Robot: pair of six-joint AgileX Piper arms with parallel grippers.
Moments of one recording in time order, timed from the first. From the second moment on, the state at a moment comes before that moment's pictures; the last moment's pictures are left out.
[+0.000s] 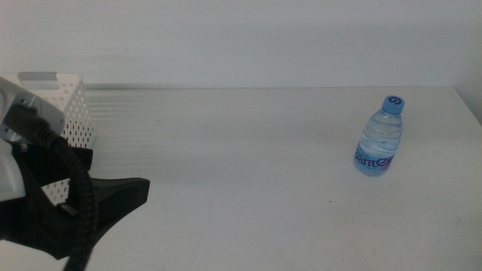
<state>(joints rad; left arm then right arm) -0.50 0.71 -0.79 -0.29 0.69 0.20 0.00 -0.01 0.03 -0.05 0.36 -0.15</state>
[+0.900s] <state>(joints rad) -0.50 0.71 -0.79 -0.29 0.69 0.20 0.00 0.69 -0.27 -0.11 -0.16 -0.12</state>
